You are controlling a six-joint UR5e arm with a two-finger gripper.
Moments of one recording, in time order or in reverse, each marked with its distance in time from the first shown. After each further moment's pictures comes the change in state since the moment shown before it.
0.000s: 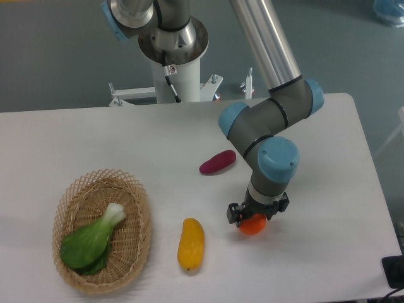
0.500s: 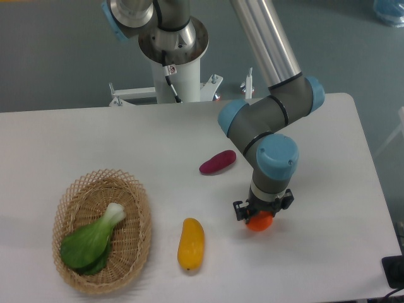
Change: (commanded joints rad) arm 0.000 0.058 0.018 -0.003 0.192 0.049
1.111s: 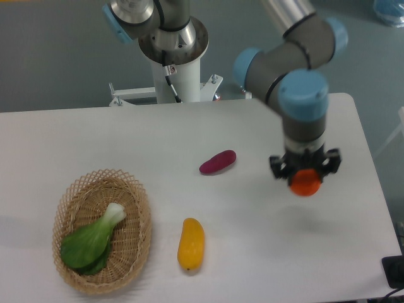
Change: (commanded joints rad) arm 0.187 0.224 0.107 -0.250 0.008 0.600
